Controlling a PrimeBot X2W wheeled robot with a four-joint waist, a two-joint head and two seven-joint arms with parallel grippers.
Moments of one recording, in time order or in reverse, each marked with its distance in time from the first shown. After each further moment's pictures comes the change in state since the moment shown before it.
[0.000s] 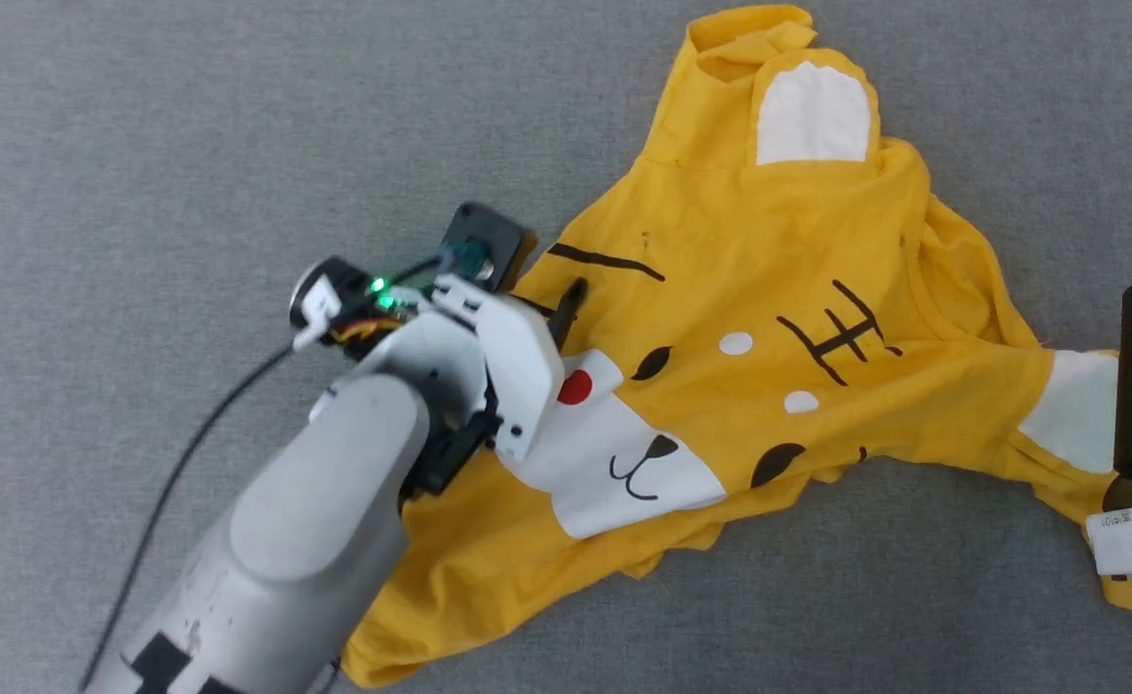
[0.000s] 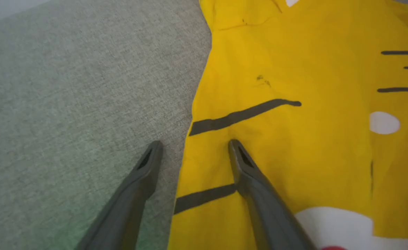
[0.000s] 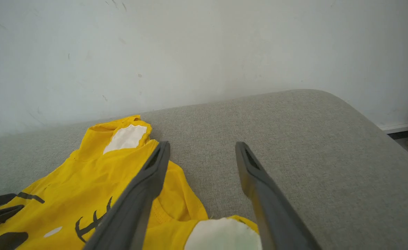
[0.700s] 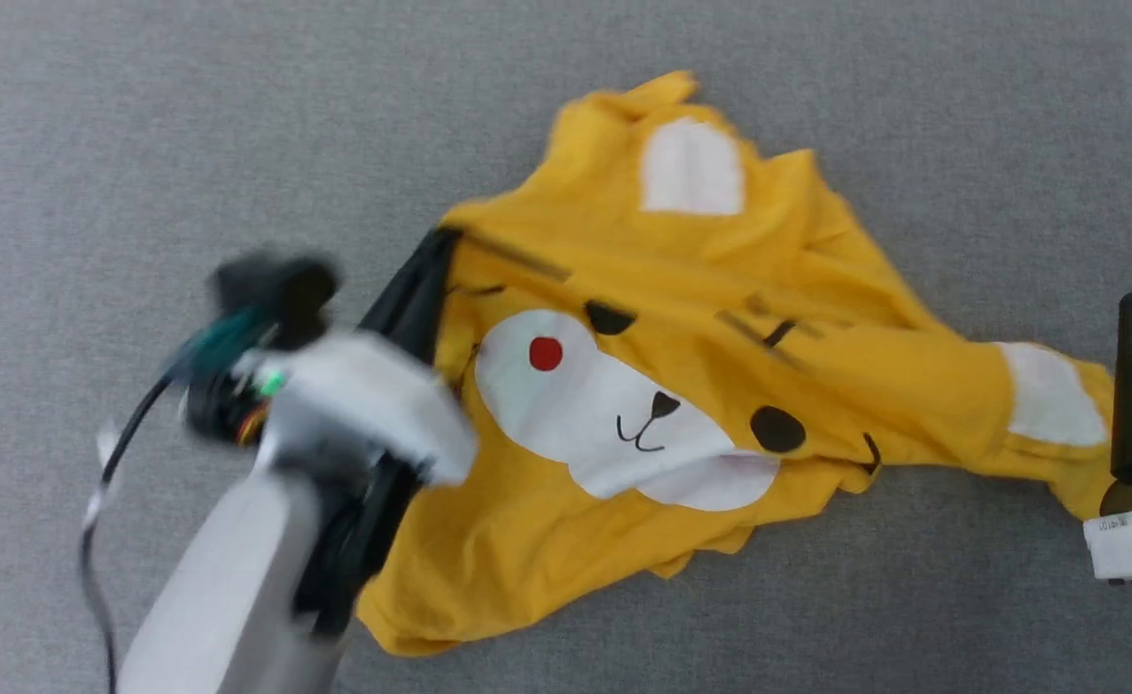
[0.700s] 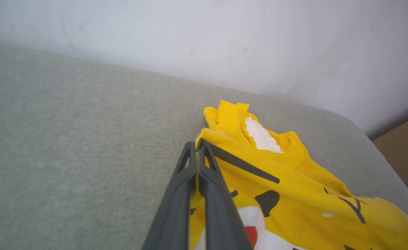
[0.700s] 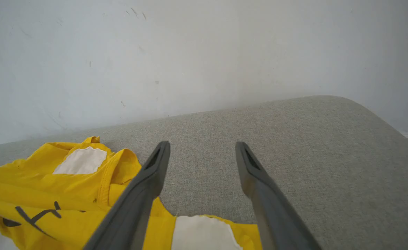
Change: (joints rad) left arm 0.243 -0.002 0.238 -0.358 -0.166 0.187 -0.181; right arm 0.005 0.000 -0.004 0.016 0.001 0.000 -0.006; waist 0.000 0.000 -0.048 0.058
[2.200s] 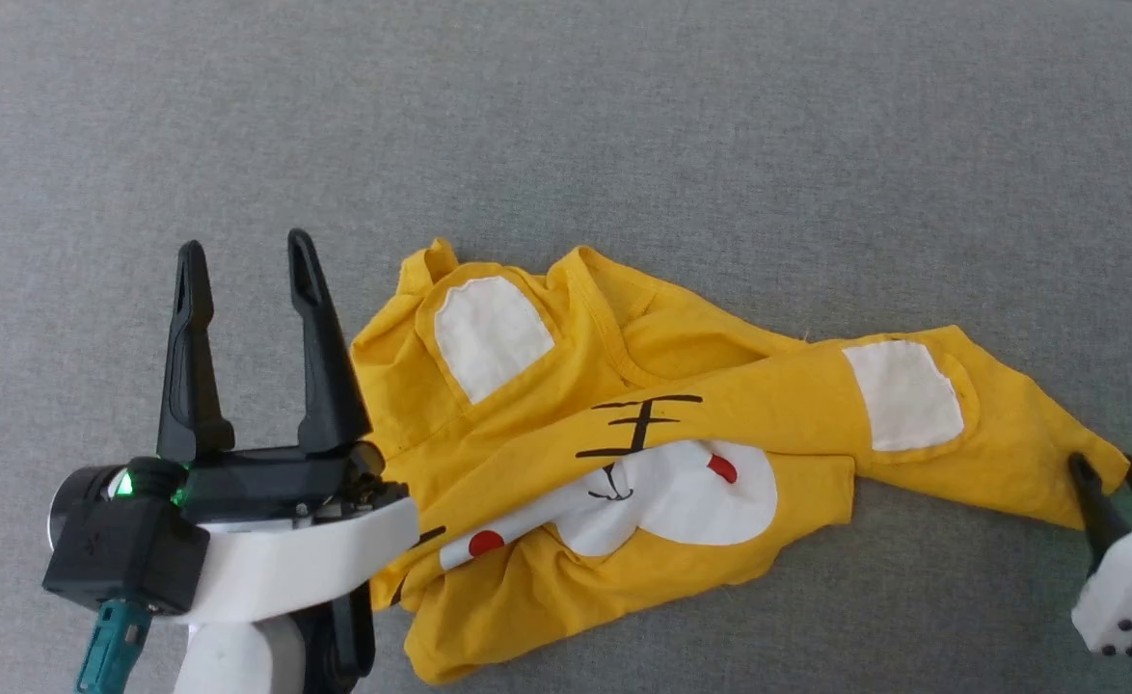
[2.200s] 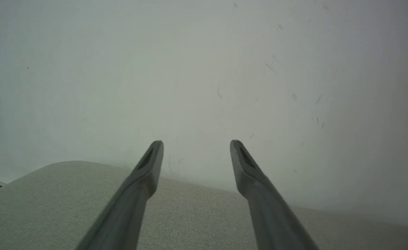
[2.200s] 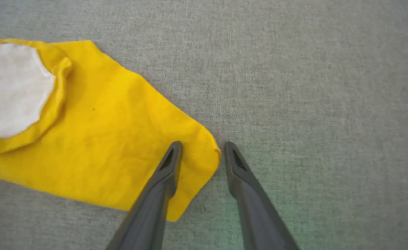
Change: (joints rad) left arm 0.322 -0.208 0.252 -0.285 0.382 0.000 -0.463; right arm 0.069 -0.080 -0.019 0.122 -0.122 0.000 0.453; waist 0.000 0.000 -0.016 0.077
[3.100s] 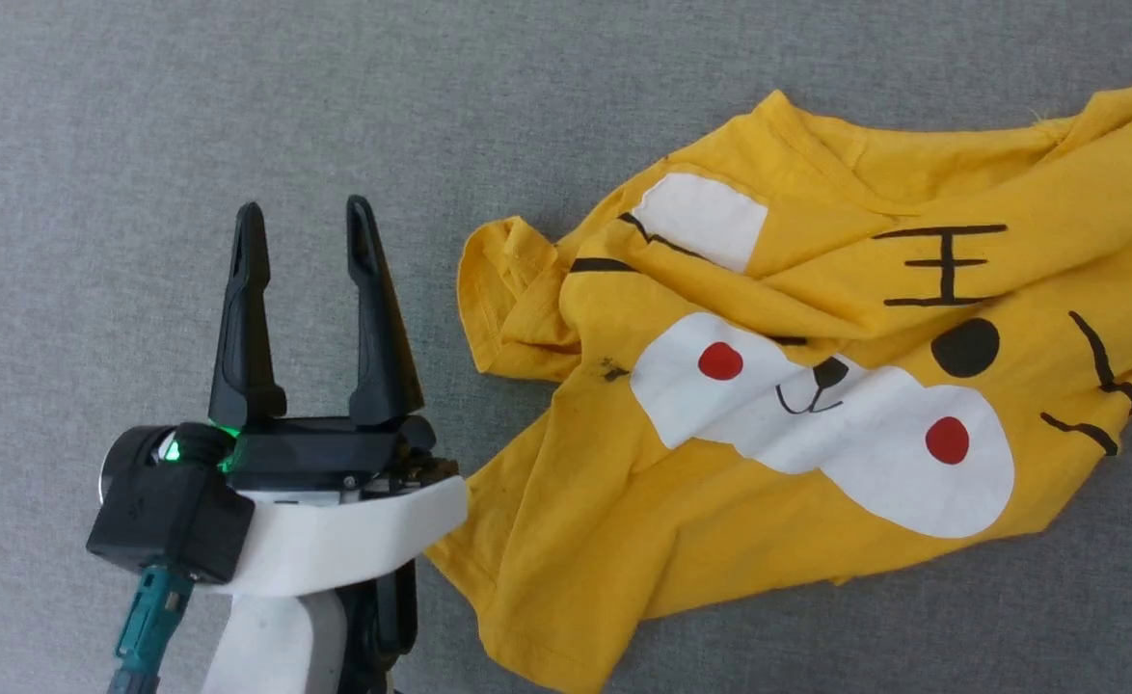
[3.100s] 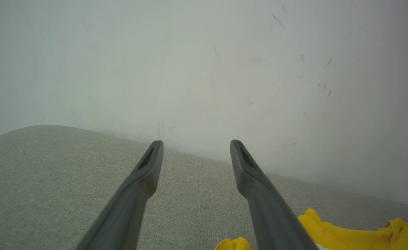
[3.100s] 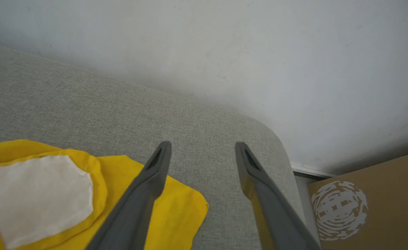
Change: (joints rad) left arm -0.068 -0.003 -0.082 0.020 -0.035 0.025 0.000; right arm -0.543 -0.460 -0.031 0.274 -0.048 0.001 -0.140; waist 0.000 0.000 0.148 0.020
